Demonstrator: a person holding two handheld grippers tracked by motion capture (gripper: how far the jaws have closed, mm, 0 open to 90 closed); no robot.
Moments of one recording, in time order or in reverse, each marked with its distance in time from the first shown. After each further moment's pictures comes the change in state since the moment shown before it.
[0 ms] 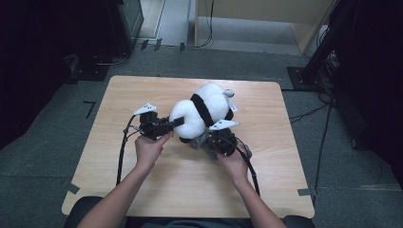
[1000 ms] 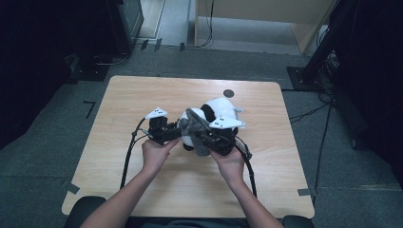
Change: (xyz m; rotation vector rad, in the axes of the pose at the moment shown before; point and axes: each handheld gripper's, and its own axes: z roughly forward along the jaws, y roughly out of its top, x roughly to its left) left arm -0.019 -0.012 0.016 0.077 0.002 0.042; right arm 0.029 0.027 -0.037 -0.244 0.130 0.015
